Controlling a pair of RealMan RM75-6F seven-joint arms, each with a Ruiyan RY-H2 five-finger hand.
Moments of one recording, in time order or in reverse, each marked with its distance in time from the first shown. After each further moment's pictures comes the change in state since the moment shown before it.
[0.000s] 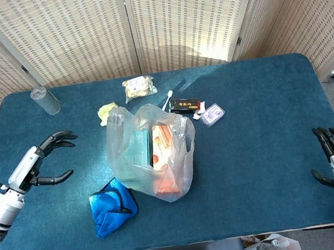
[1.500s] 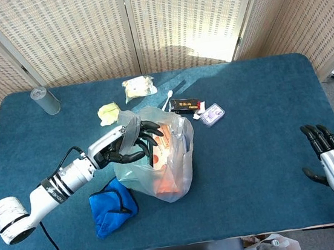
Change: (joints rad) left arm -0.478 -0.096 -0.006 -0.029 -0.010 -0.270 -0.431; right arm 0.046 0.012 0.010 0.008 -0.057 -0.037 0.037
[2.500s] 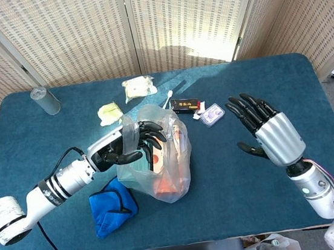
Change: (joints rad) left arm -0.038 0.039 0.043 -0.024 0.045 0.103 -0.212; right arm 0.334 -0.078 0.204 -0.077 -0.133 -0.099 0.006
